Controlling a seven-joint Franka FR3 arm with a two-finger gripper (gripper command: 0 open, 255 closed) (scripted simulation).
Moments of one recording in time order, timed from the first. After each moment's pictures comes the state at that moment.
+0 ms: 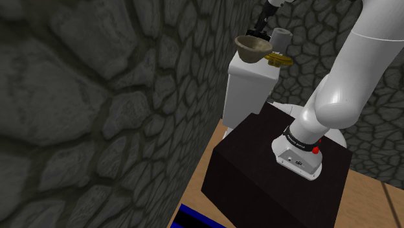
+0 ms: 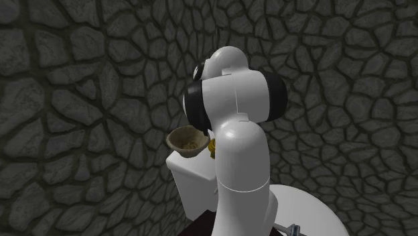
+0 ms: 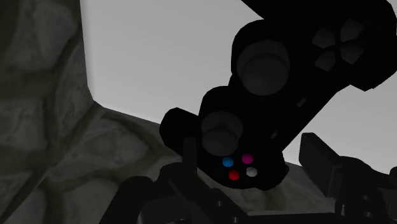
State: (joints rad) arm 0.18 0.15 -0.91 -1.94 0.38 2.27 -1.50
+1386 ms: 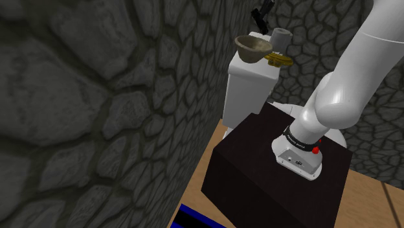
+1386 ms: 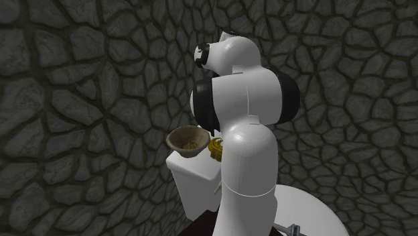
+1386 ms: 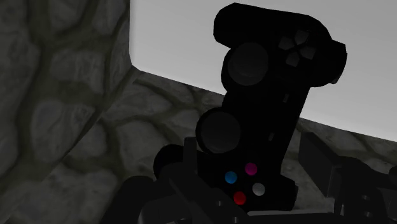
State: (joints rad) arm 0.20 0.08 -0.93 -1.78 0.27 2.08 -1.41
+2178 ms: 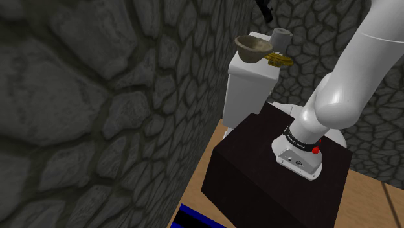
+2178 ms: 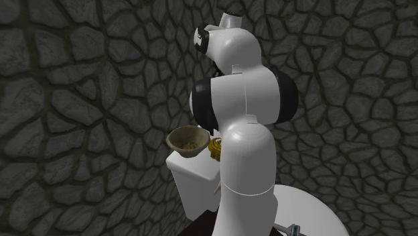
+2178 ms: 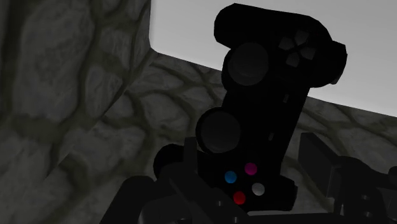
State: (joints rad) arm 0.19 0.10 -0.94 -1.60 0.27 1.91 -1.38
